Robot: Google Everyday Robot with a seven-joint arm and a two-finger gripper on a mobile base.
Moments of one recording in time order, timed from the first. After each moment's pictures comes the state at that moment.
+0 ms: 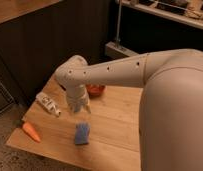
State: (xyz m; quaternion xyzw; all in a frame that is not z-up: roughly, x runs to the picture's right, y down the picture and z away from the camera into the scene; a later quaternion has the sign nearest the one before) arm -0.108 0.103 0.703 -0.26 0.23 0.64 0.68
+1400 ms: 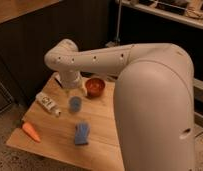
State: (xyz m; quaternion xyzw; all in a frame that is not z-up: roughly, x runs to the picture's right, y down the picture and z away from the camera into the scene) arm -0.125 0.014 0.739 -0.20 0.21 0.65 0.70
